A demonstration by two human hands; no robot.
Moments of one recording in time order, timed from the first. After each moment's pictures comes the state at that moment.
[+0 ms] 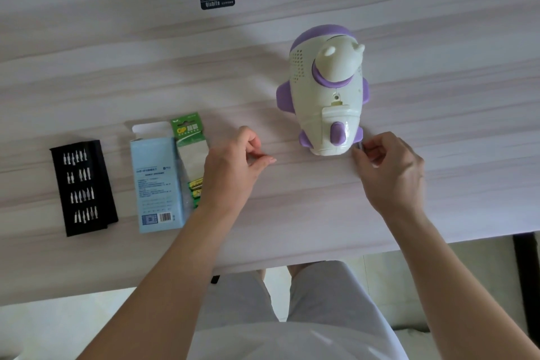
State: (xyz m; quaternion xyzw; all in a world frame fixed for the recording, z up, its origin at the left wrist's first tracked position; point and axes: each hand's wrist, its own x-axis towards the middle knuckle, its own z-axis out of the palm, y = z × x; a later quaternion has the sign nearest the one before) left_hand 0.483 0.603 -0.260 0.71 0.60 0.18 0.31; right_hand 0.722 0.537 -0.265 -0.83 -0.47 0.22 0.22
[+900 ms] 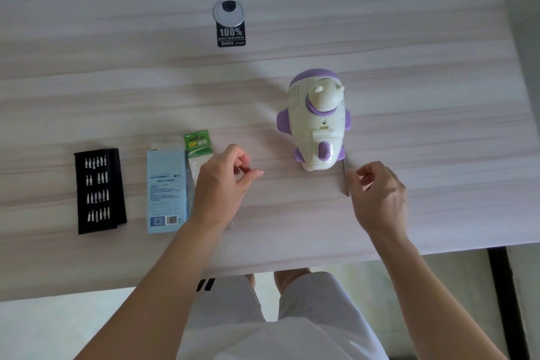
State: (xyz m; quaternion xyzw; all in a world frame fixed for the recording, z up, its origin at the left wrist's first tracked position) left_hand 0.465 0.594 -0.234 0.70 0.61 0.21 0.30; right_hand 0.721 0.524 -0.246 -0.85 -0.44 0.21 0.20
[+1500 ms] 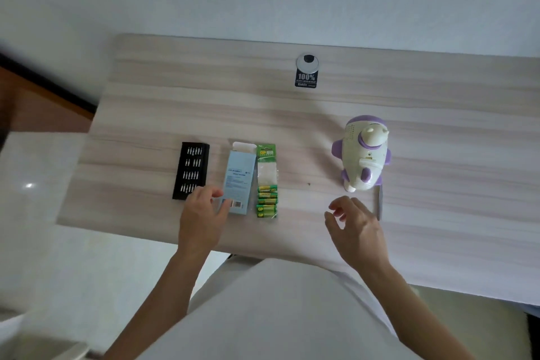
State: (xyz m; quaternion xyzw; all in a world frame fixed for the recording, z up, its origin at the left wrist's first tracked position) left_hand 0.343 0.514 -0.182 0.56 0.78 0.15 0.23; right_hand 0.636 0.507 -0.179 -0.70 -0.64 0.28 0.18
